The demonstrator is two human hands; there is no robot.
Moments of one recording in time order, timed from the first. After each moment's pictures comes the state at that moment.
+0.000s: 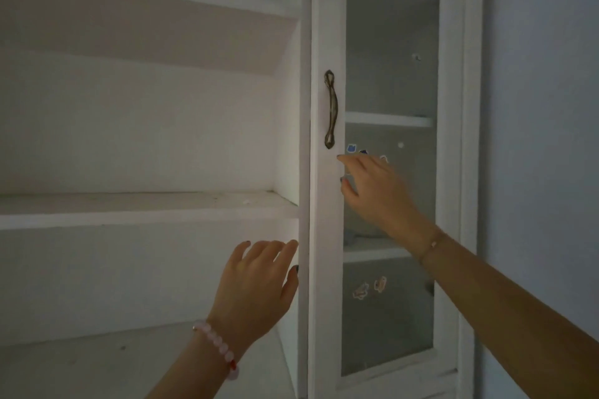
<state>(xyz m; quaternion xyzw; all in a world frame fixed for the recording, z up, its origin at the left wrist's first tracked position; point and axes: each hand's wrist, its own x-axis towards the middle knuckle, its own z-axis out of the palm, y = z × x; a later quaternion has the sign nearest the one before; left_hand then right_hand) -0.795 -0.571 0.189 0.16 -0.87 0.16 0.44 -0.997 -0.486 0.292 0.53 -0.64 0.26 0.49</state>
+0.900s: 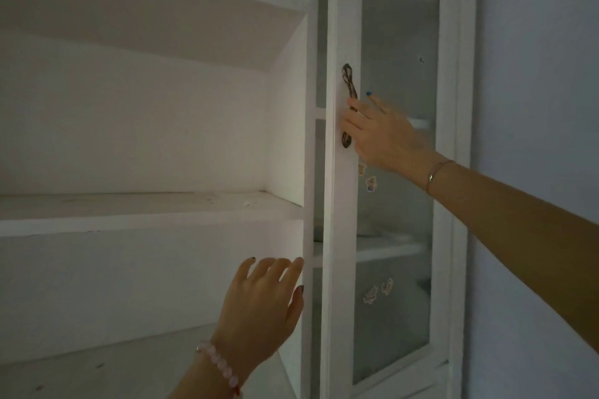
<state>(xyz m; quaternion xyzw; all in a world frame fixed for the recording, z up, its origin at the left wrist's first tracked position) -0.792 -0.610 0.167 0.10 -0.88 0.14 0.45 -1.014 -0.504 0.380 0.47 -0.55 -0.11 0.68</state>
